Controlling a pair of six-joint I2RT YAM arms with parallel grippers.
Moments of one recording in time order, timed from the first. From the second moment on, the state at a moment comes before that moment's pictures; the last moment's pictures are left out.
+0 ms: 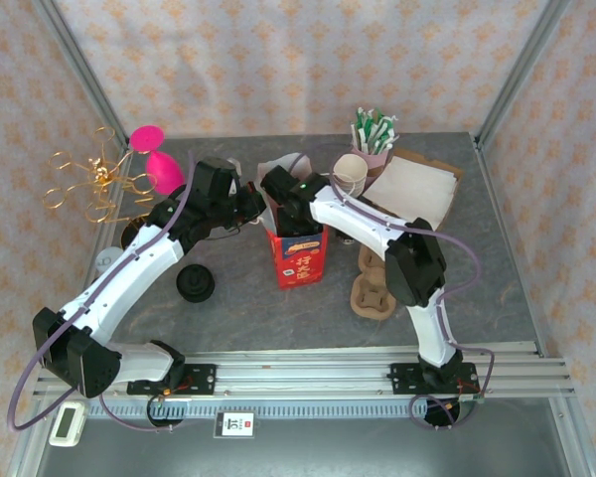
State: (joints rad) left arm -0.44 1.30 1.25 -0.64 0.13 -0.88; right arm 0.79 2.09 1.86 -1.06 0.16 0.66
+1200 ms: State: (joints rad) left arm -0.44 1.30 1.25 -0.64 0.13 -0.88; right arm 0.82 2.06 1.85 -1.07 0.15 0.64
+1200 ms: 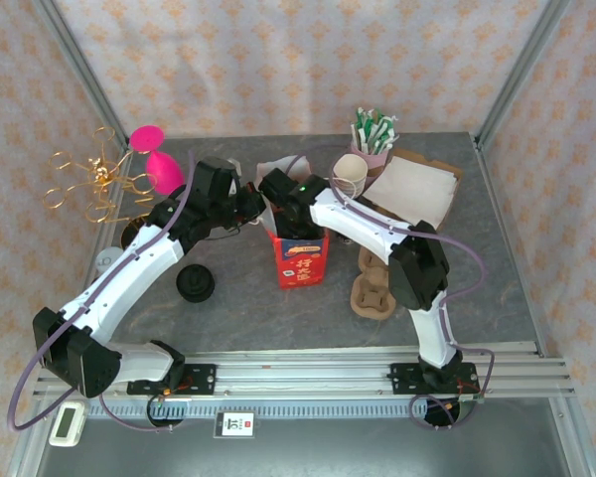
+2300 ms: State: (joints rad) left arm -0.45 1.31 1.25 -0.64 0.10 -0.88; right arm 0.79 2.02 1.76 -0.88 0.20 0.59
